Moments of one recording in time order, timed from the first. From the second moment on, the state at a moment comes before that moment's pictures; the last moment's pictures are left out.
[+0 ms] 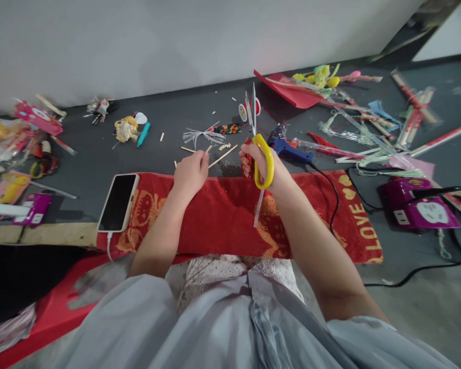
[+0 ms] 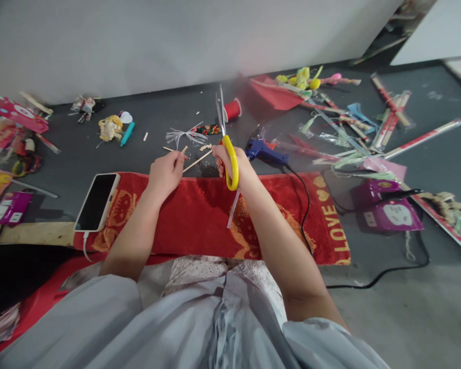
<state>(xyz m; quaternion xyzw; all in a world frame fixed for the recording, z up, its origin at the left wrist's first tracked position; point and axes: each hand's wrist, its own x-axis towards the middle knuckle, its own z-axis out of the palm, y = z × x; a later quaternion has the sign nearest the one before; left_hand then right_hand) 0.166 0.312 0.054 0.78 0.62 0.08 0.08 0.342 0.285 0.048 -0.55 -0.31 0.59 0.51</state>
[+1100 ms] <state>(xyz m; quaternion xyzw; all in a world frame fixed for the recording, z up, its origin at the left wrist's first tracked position) 0.158 0.322 0.041 0.71 0.47 0.40 0.34 0.338 0.270 0.048 -0.67 -0.63 0.26 0.30</state>
